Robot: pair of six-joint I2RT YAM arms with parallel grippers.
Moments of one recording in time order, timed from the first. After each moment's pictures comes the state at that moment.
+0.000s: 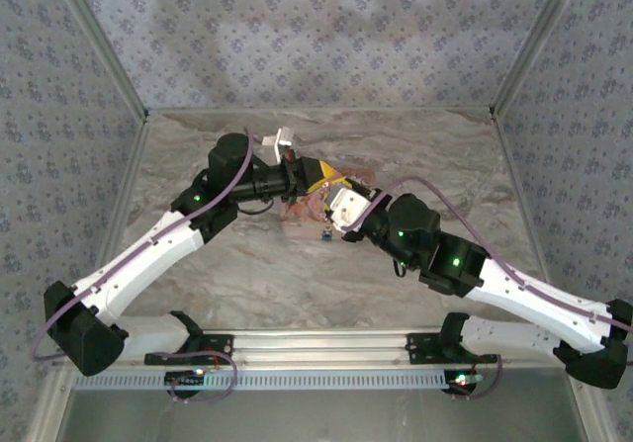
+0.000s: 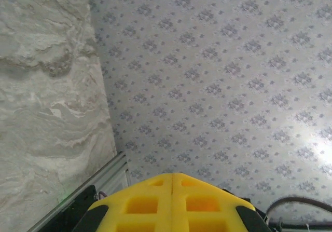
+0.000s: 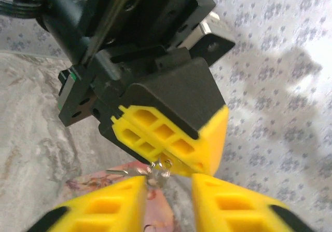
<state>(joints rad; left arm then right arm) -0.71 1.23 1.16 -0.12 0.56 -1.26 1.07 0.95 0.99 -0.17 0.34 -0.55</state>
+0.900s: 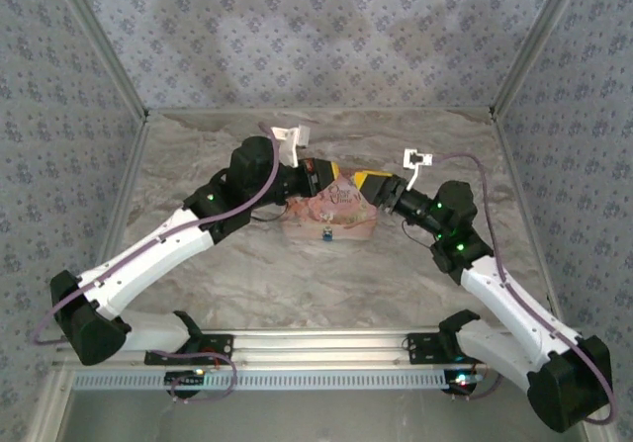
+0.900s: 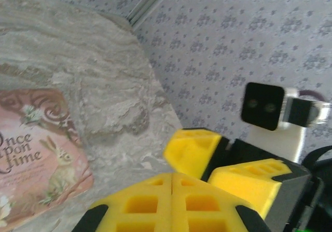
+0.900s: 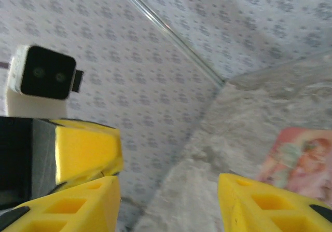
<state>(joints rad) -0.85 1.29 1.26 -0.23 0.18 -0.79 0.44 0.93 0.63 0.41 -0.51 0.88</state>
